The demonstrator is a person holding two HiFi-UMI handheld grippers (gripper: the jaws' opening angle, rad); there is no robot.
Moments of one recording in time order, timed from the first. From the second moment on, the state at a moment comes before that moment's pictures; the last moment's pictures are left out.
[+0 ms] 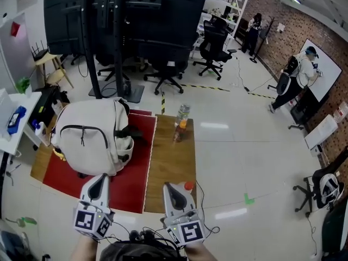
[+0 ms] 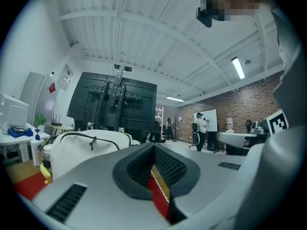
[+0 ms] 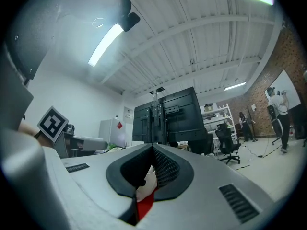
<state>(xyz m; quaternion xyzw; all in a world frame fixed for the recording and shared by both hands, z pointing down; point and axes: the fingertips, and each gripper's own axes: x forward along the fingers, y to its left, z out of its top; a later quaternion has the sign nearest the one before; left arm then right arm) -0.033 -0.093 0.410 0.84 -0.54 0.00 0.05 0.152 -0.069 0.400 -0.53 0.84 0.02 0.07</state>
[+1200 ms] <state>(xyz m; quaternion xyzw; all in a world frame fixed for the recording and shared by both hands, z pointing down) -0.233 -0.200 0.416 0.85 -0.52 -0.01 0.04 -0.047 -0.178 0.409 -0.55 0.83 0.03 0.07</state>
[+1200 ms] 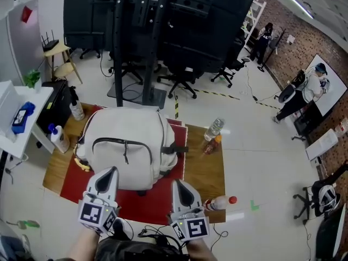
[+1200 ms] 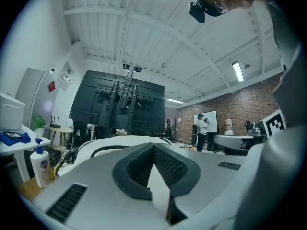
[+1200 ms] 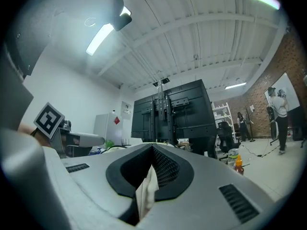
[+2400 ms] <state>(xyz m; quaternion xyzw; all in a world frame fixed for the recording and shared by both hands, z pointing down) -0.255 -0.271 0.467 0.91 -0.42 0.05 0.03 -0.130 -0.243 0.426 -0.62 0.79 0.01 0.04</state>
